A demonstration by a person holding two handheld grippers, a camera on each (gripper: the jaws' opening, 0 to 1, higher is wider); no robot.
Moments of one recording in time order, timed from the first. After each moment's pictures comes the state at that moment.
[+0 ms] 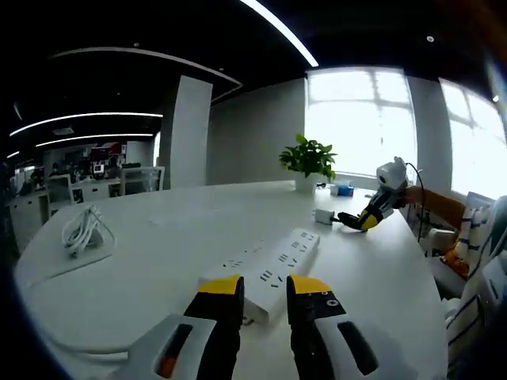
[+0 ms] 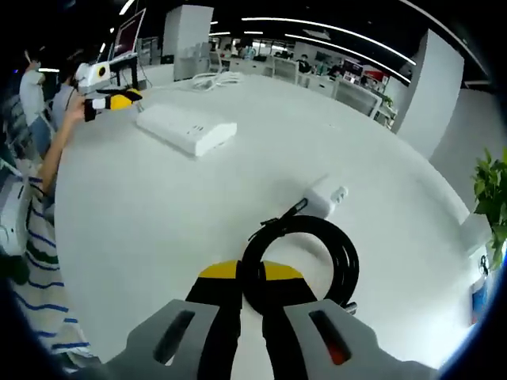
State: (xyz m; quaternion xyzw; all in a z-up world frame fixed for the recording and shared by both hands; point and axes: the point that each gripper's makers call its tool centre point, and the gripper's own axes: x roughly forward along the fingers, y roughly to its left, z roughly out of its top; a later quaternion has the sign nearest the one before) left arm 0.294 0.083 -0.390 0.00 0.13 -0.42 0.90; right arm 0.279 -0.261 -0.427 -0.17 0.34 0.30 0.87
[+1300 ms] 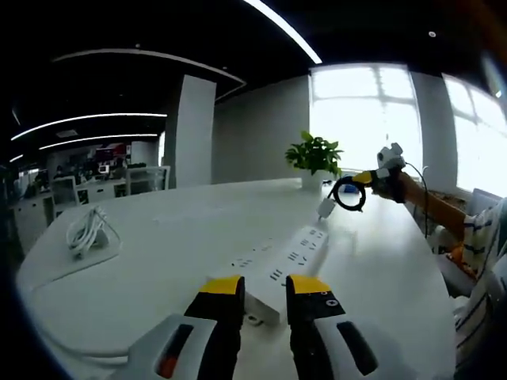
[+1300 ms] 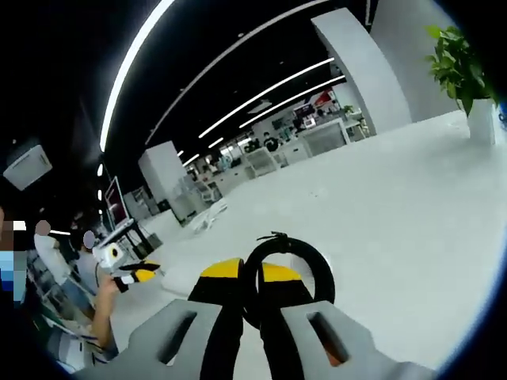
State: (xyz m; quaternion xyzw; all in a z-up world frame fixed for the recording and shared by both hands) left arm 0.306 0.088 -0.391 0.01 0.13 -0.40 0.91; right arm 0.326 -0.242 -0.328 0.17 0.15 0.31 0.93
